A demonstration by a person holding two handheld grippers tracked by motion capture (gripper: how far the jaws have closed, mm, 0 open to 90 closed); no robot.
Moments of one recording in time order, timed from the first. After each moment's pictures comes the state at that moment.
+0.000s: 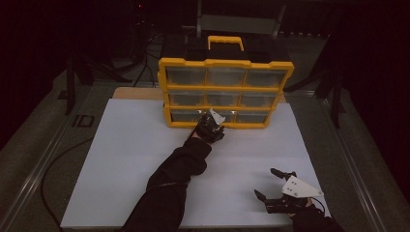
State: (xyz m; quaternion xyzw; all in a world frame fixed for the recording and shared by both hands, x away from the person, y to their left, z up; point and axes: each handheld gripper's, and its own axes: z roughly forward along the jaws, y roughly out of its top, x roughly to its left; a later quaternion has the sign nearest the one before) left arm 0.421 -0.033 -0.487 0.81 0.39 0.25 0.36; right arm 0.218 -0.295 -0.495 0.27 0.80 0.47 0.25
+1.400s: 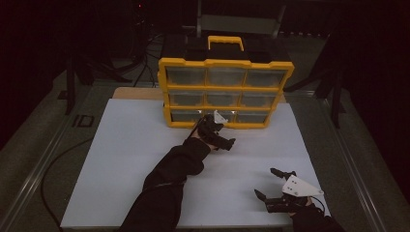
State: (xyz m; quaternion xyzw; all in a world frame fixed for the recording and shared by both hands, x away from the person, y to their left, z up) left arm 0.416 -0.032 -0.479 0.85 0.32 0.13 0.40; right arm 0.221 -0.296 -0.497 0.27 0.80 0.48 0.25
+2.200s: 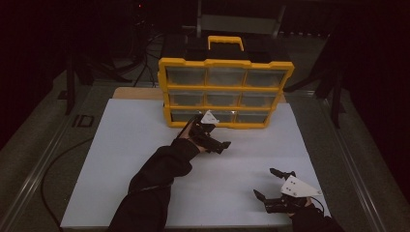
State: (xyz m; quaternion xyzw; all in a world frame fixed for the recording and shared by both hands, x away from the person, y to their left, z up) left arm 0.397 0.002 -0.455 0.85 0.27 0.09 0.44; right arm 0.219 -0.293 -0.496 0.27 0.80 0.47 0.25
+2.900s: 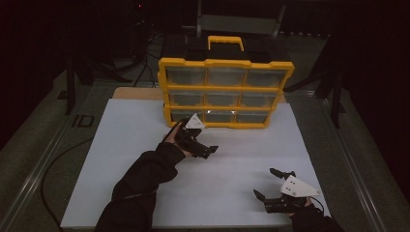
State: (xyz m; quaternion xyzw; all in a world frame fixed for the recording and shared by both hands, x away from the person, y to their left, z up) left arm 0.378 0.042 -0.452 0.85 0.27 0.10 0.44; right arm 0.220 -0.293 -0.496 0.27 0.80 0.47 0.25
